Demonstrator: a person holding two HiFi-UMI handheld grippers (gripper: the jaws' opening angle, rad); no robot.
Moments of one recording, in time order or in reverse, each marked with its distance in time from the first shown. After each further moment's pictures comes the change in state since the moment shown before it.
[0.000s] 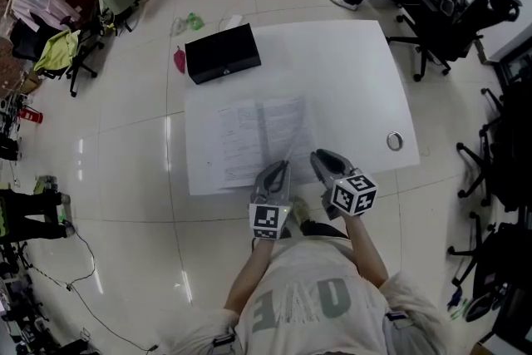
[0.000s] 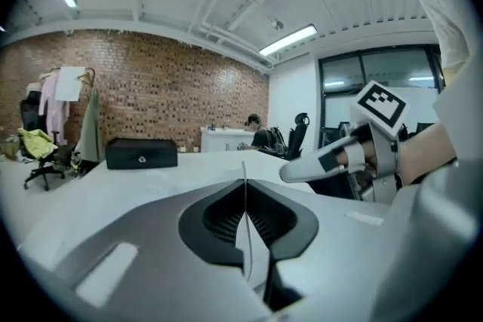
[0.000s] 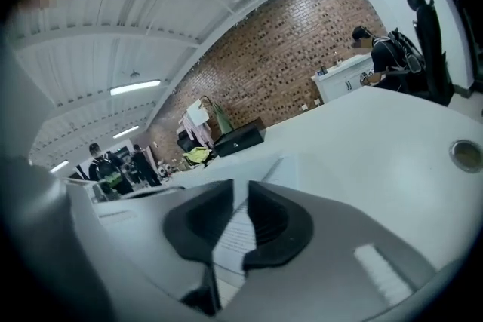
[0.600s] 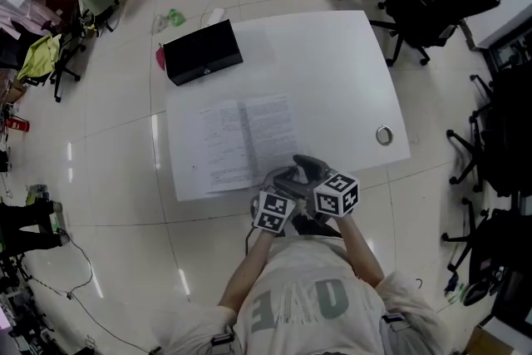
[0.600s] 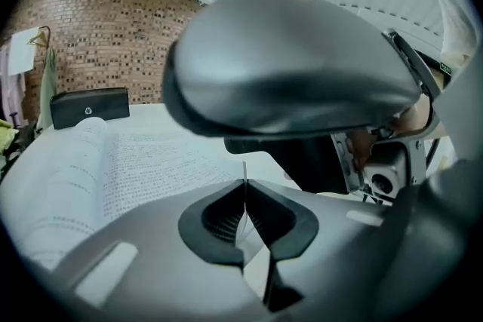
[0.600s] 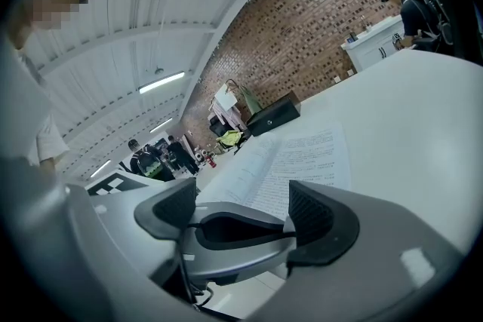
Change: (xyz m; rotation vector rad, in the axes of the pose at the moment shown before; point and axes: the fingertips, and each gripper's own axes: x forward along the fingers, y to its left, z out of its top) left arm 0.039 -0.057 -0.074 -0.003 0.357 -0.257; right arm 0.017 0.055 -0.033 0.018 0.169 0.282
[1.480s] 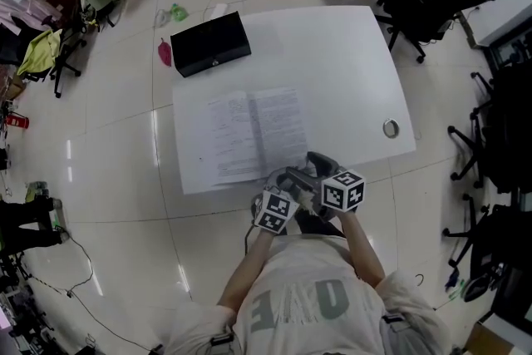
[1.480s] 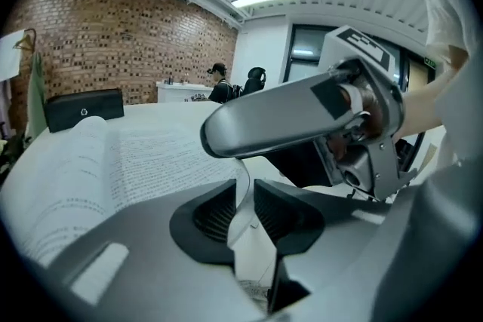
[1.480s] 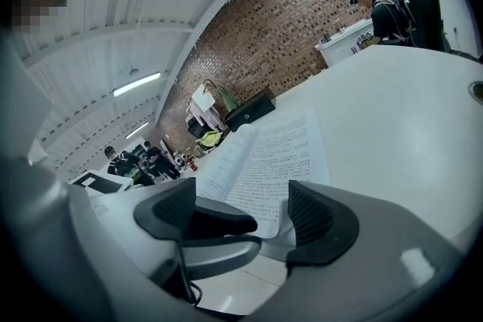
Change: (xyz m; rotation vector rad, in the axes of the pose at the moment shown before) left arm -0.025 -0.006 -0.023 0.060 0.013 -0.073; right arm 0.001 -0.022 -0.028 0.094 -0.012 -0.165
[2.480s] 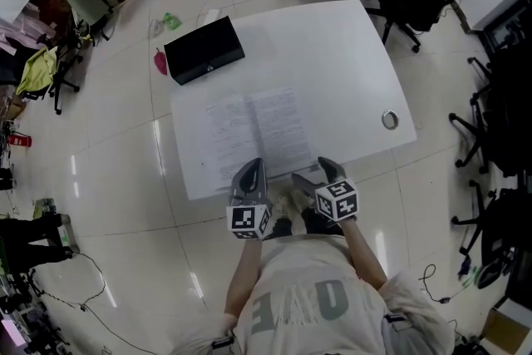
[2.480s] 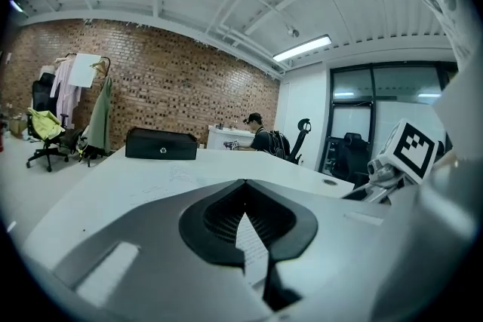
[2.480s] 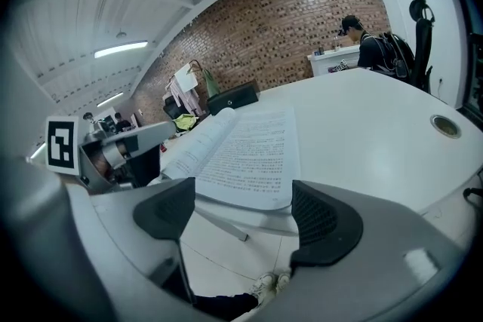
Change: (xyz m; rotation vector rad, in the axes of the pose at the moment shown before) left arm -0.099 0.092 0.044 -0.153 -0.389 0.334; right arm -0.013 -0.019 -0.034 -0.141 0.066 -0.255
